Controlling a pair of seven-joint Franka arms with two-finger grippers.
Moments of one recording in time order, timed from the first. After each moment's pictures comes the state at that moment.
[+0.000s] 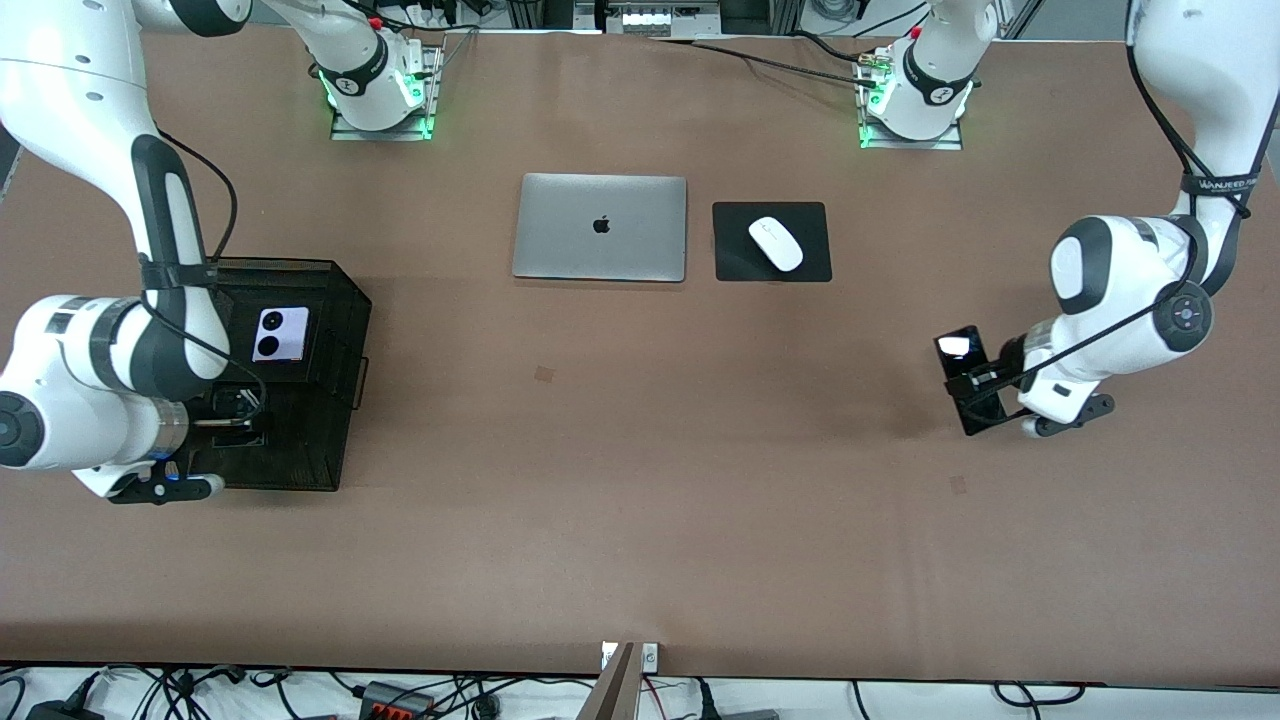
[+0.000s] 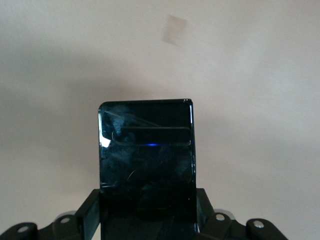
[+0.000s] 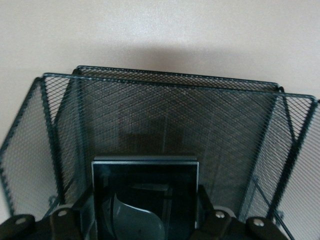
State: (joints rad) left arm 0.28 0.39 -0.33 -1.93 -0.02 2.17 -0.45; right arm 0.00 0.73 -0.09 -1.35 0.01 1.87 -0.13
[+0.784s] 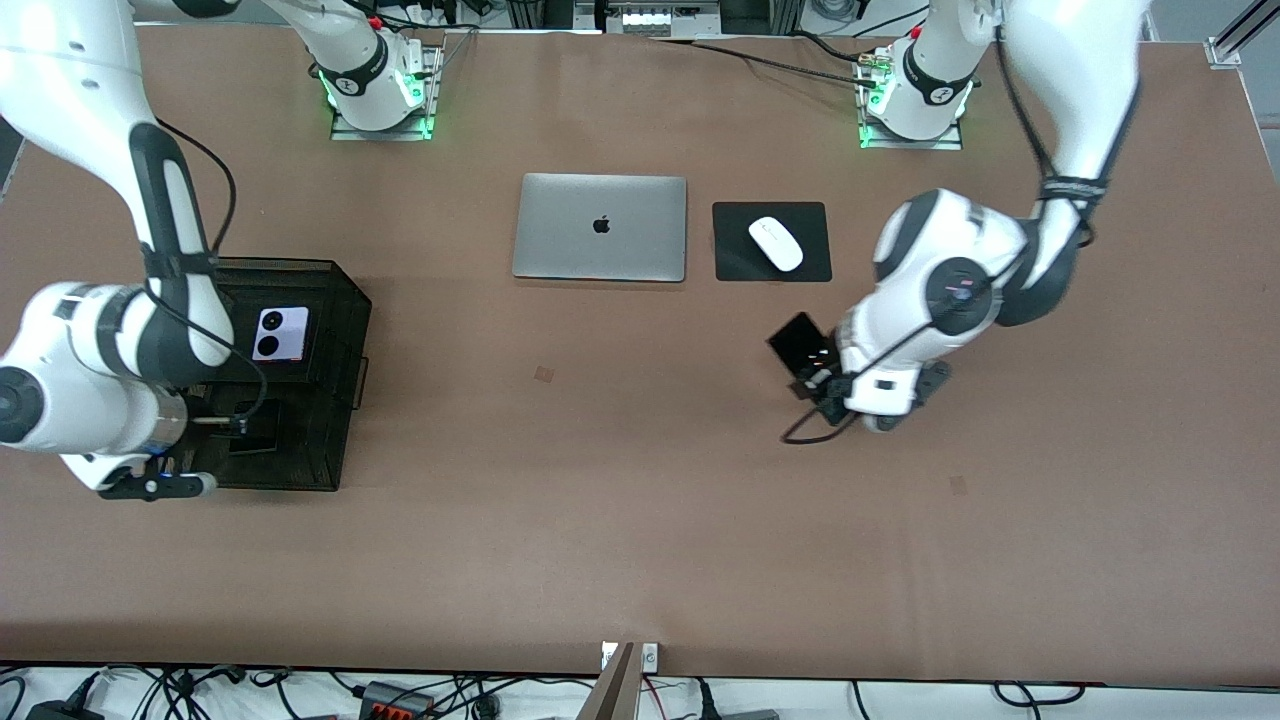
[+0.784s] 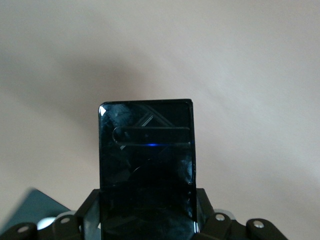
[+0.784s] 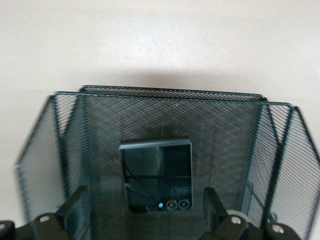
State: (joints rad) left arm -0.13 0.50 -0.33 -1.66 -0.03 2.09 -1.18; right arm 0.00 0.63 -0.08 -1.43 0.01 1.95 -0.08
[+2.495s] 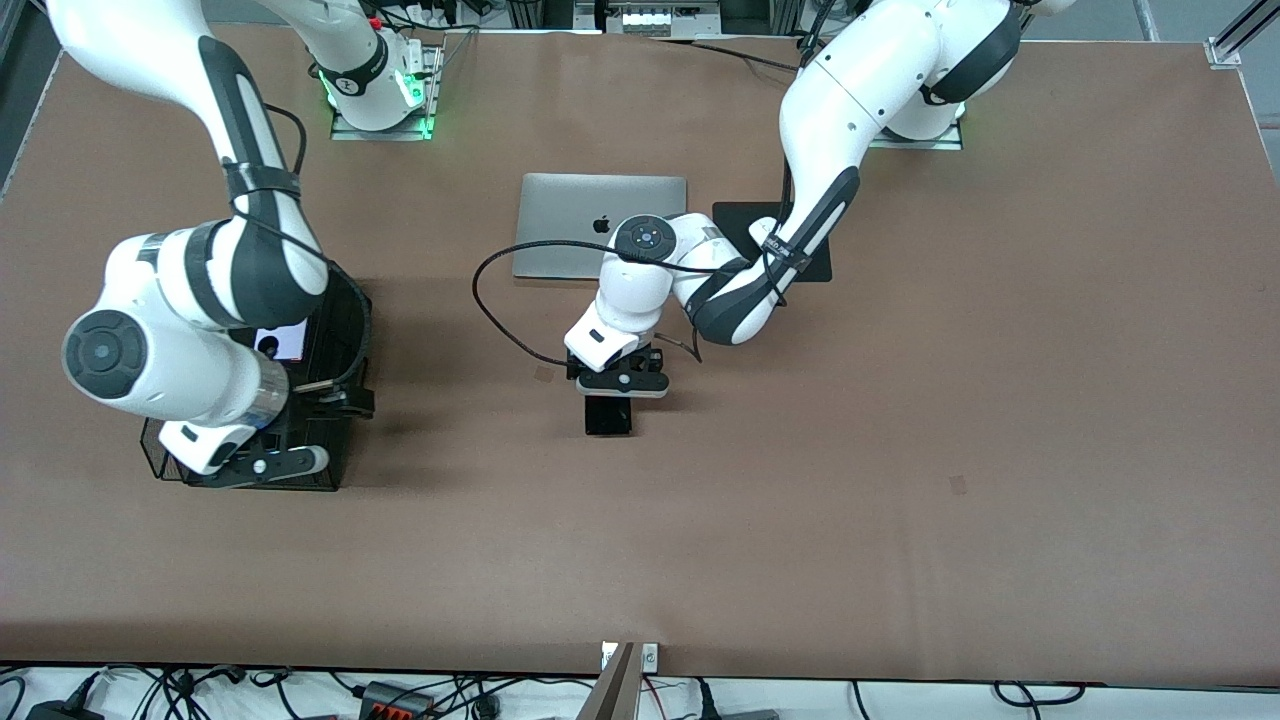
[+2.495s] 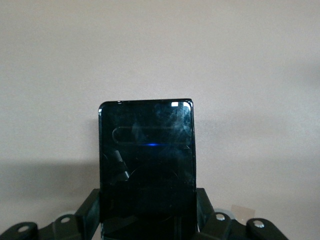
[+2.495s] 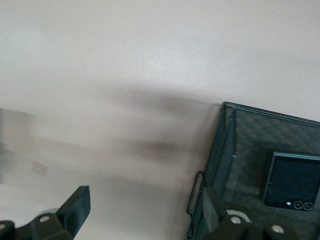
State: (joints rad) left arm -0.55 0.97 -0.32 -1.28 0.42 2.49 -1.05; right arm 0.23 0.56 -0.07 -1.41 0.09 1.91 -0.05
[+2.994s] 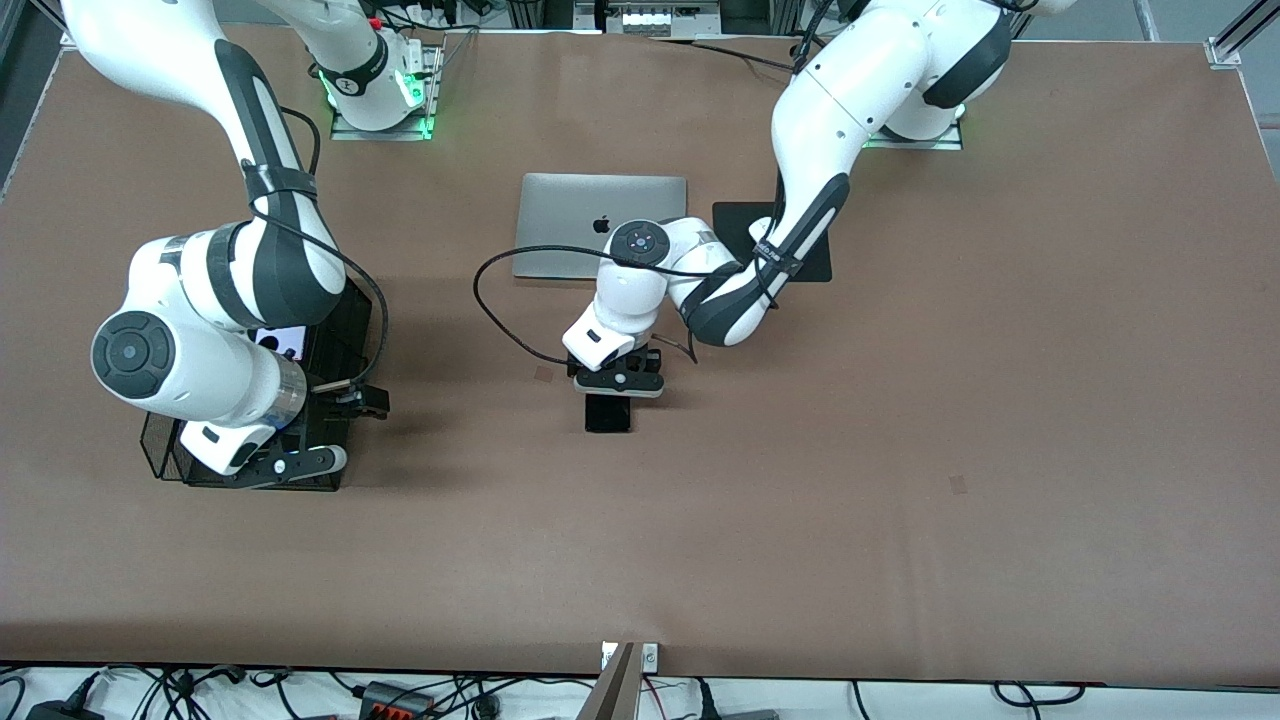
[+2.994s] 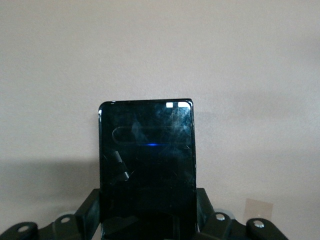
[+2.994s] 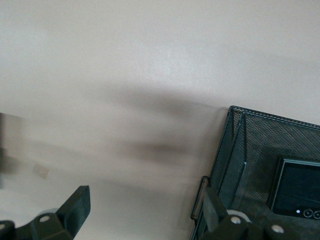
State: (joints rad) left arm -0.58 1.00 -0.29 -1.28 0.42 2.51 -1.04; right arm 0.24 0.57 -0.07 -1.41 0.09 1.93 -0.05
